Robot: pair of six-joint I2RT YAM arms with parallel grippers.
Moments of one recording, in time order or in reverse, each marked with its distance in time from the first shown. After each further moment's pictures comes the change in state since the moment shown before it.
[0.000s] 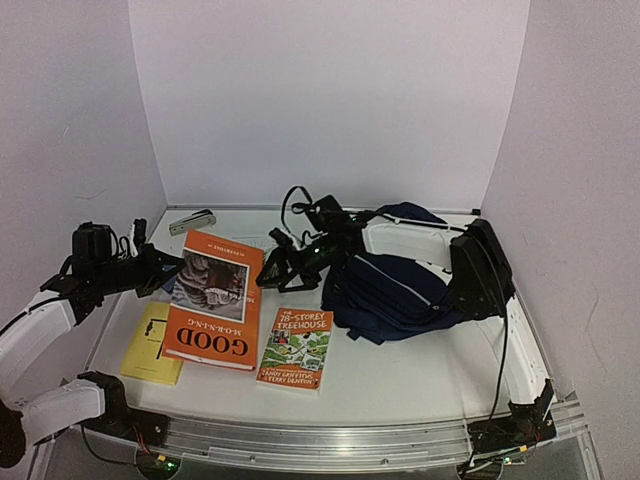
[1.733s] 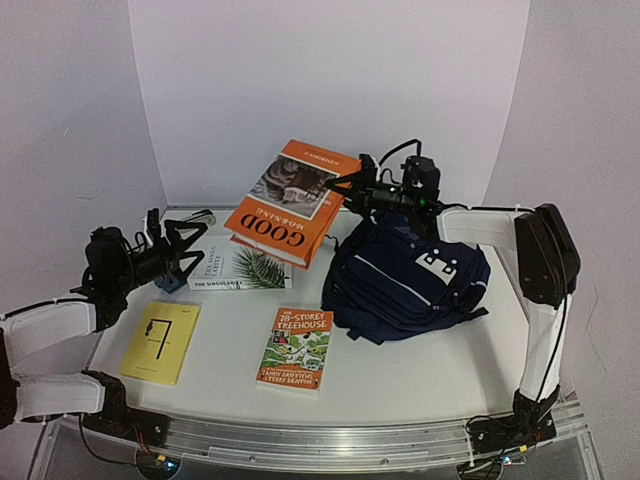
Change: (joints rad) left arm -0.094 0.172 -0.128 0.710 0.016 -0.369; right arm -0.268 -0.344 -0.513 1.072 -0.011 0.851
